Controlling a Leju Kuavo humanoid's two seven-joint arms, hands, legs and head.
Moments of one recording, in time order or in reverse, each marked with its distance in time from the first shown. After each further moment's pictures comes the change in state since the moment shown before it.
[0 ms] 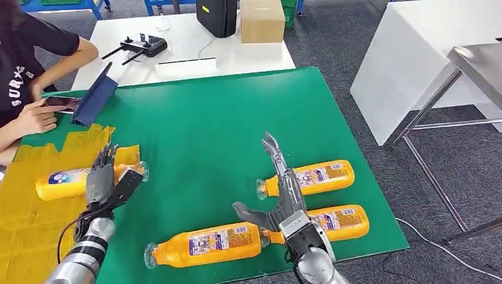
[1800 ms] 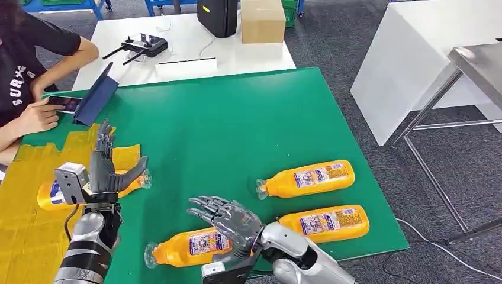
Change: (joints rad) left arm 0.147 -0.053 -0.089 -0.489 0.669 -0.457 -0.046; right arm -0.239 -0.099 0.396 0.271 0.542 0.210 0.258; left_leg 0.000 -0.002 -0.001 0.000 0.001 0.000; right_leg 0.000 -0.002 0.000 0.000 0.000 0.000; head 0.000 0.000
